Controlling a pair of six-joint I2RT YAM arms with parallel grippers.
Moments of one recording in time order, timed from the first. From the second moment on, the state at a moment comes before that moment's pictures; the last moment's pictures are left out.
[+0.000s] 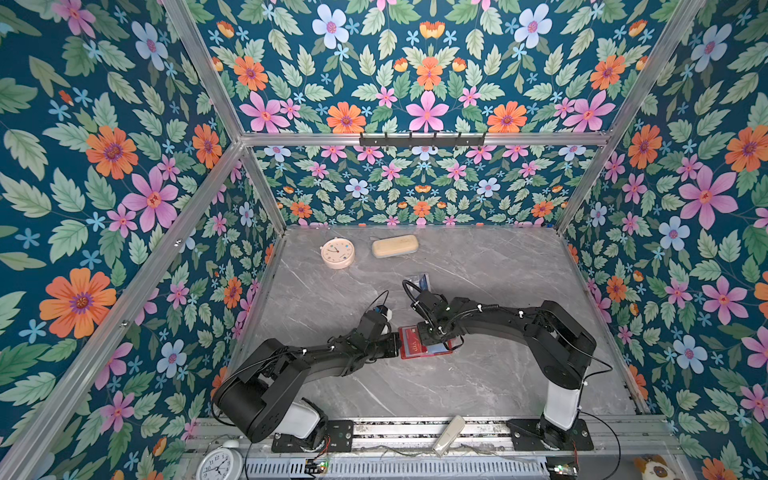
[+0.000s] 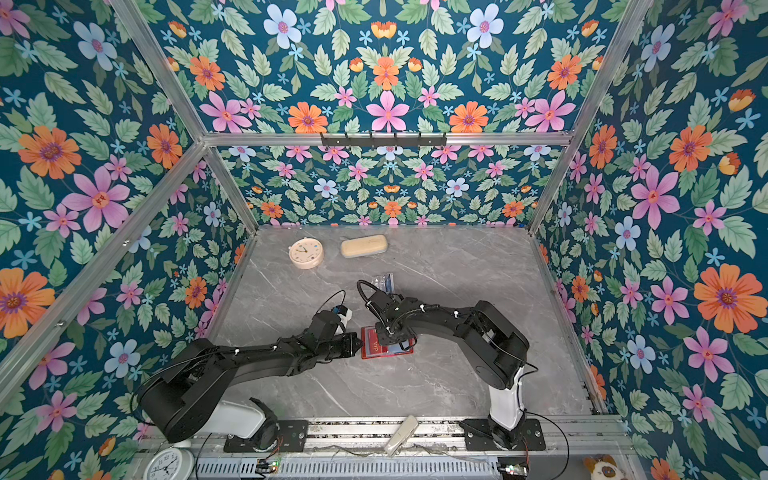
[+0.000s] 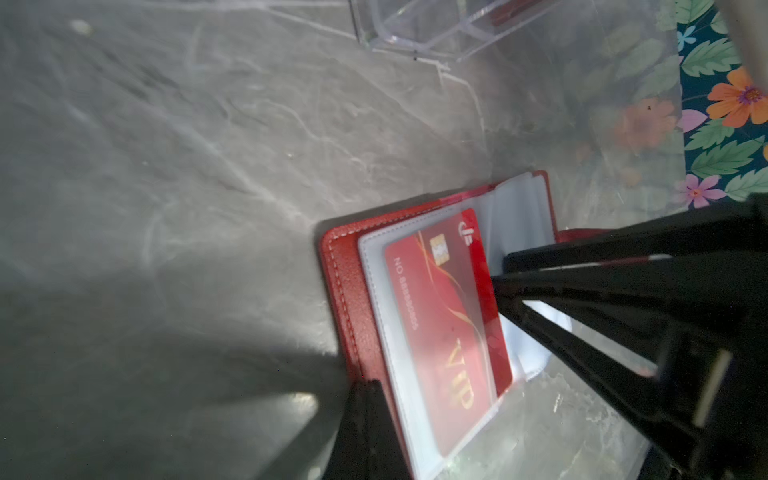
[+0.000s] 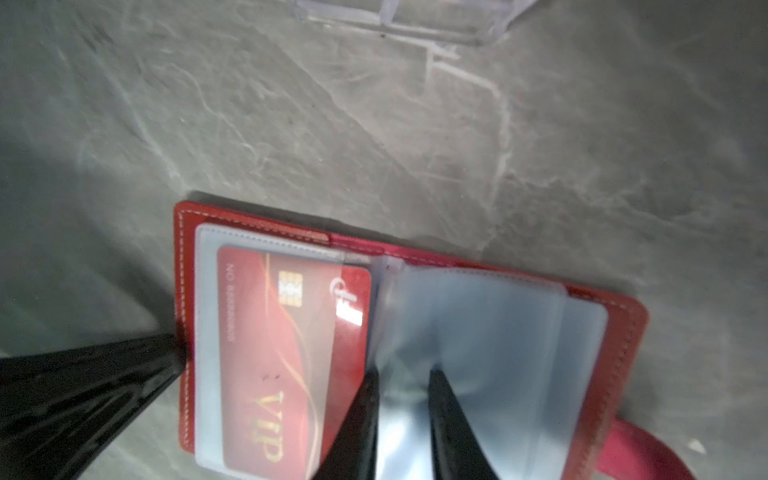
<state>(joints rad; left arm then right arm) -0.68 1.44 0.43 0.18 0.21 -0.67 0.86 1.90 1.19 -0.56 0.03 0.60</state>
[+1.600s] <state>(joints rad) -0.81 1.67 0.77 0.06 0.25 -0.58 0.74 1.64 0.87 -0.42 -0.03 0.69</state>
